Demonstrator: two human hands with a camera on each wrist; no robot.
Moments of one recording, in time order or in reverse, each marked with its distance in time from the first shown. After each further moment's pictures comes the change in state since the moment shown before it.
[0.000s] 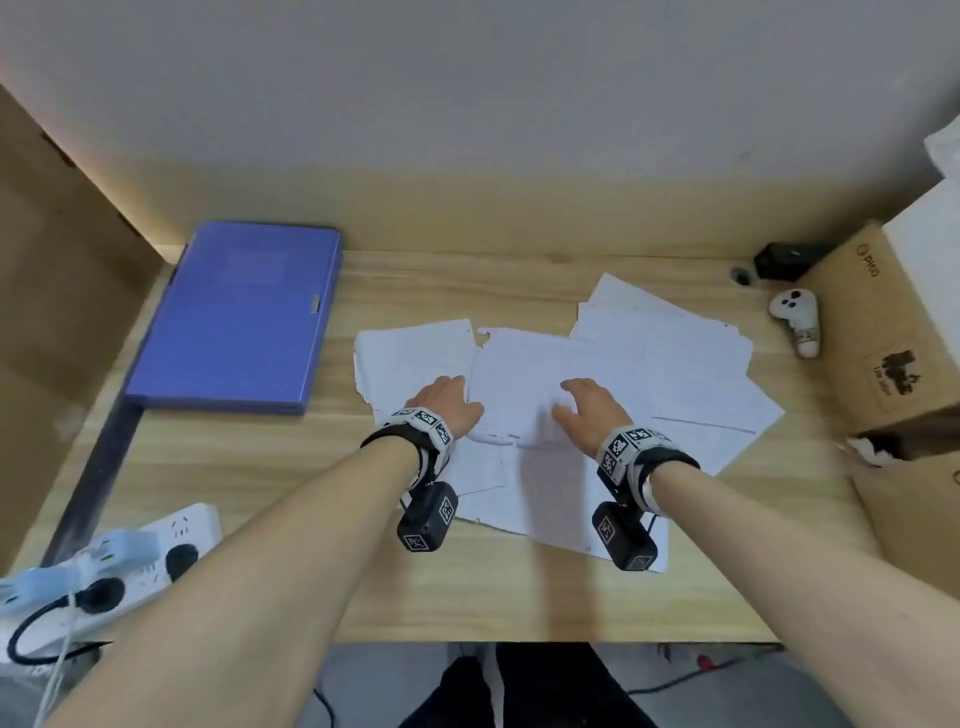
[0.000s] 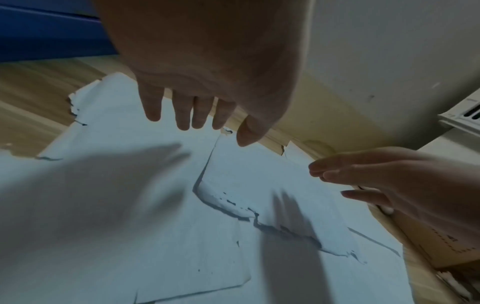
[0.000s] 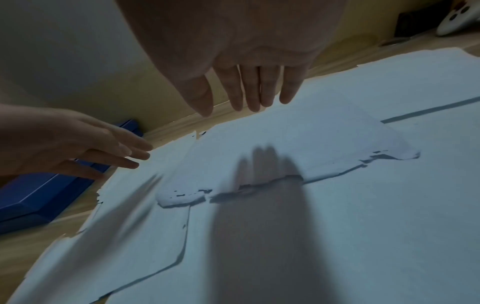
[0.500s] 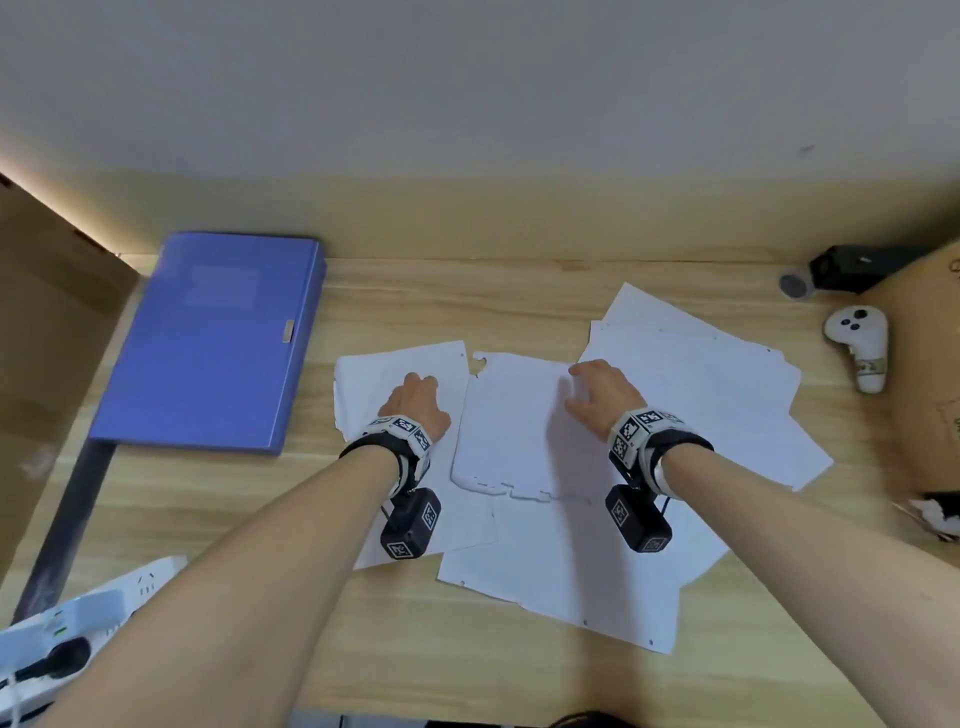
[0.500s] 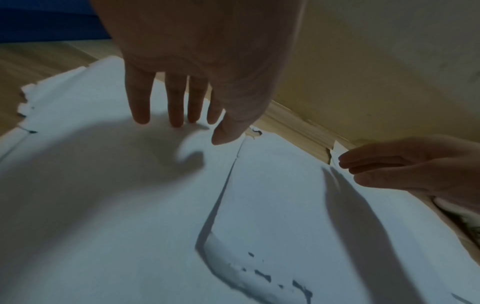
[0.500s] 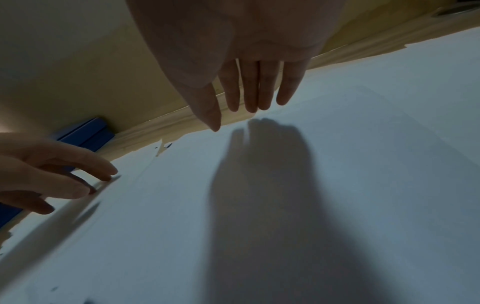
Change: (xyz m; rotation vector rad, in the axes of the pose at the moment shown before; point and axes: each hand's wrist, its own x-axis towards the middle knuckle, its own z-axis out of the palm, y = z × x) left_hand 0.088 -0.006 -0.017 0.132 0.029 -0.164; right_hand 0.113 0.026 -0.038 -0.056 -0.074 -0.025
